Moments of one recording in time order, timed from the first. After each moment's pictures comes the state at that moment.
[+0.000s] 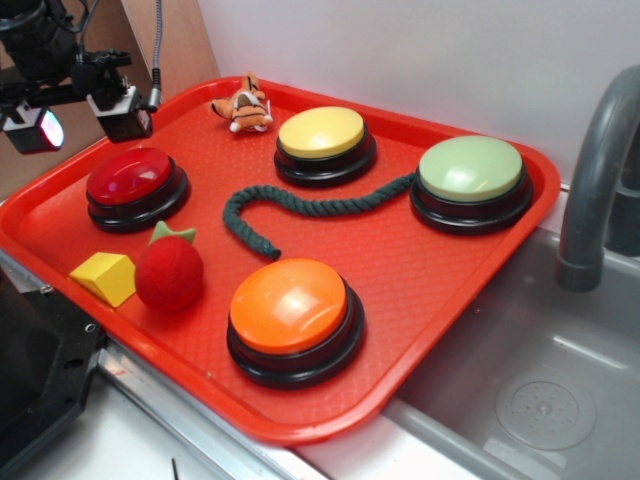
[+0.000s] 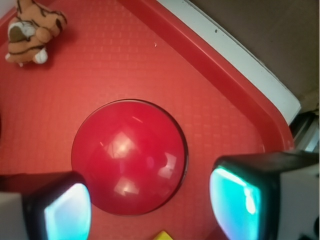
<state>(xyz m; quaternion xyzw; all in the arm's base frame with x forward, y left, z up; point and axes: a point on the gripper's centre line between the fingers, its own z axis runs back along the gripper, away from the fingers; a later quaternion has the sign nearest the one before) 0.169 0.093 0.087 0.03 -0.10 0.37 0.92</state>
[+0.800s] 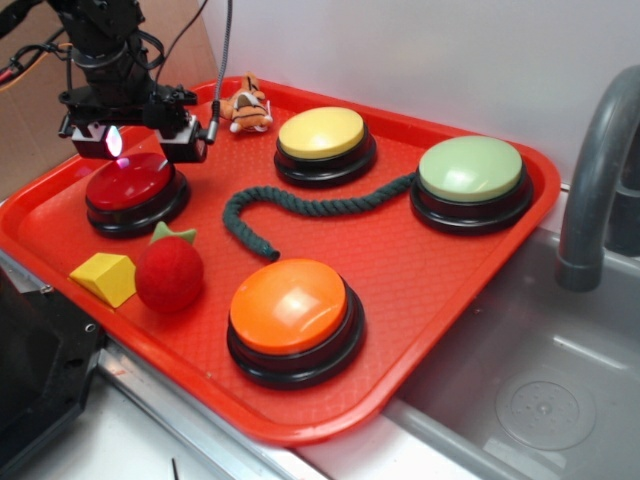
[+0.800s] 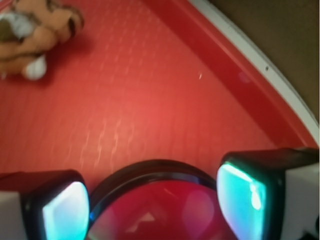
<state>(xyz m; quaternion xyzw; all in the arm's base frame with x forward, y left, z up) 0.202 0.069 0.040 0.06 -0.08 0.28 0.95</state>
